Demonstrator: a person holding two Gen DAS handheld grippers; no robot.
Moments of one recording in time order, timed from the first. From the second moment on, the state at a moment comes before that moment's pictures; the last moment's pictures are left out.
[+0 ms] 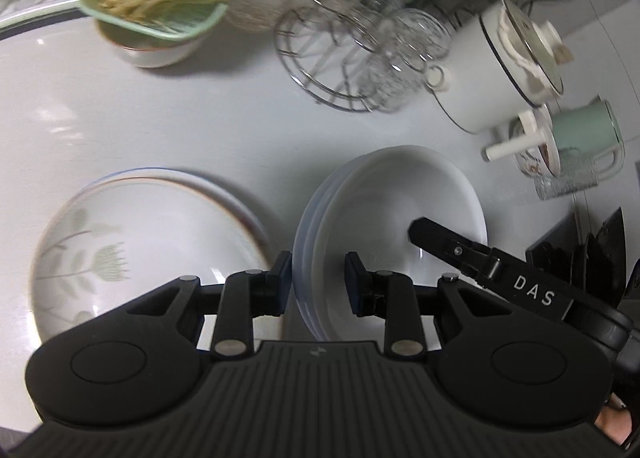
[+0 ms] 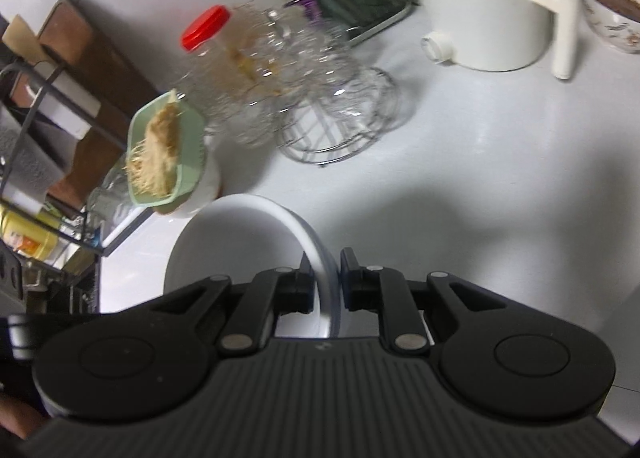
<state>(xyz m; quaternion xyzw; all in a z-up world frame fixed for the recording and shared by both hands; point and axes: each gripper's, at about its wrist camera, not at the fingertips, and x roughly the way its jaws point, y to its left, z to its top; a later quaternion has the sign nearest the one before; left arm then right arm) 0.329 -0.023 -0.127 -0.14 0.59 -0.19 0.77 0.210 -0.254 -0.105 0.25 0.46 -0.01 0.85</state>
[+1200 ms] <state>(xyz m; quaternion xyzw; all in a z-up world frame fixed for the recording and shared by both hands) 0.310 0.073 -0.174 -0.16 0.59 -0.05 0.79 0.250 -0.137 -0.153 0.12 0.53 0.13 0.83</state>
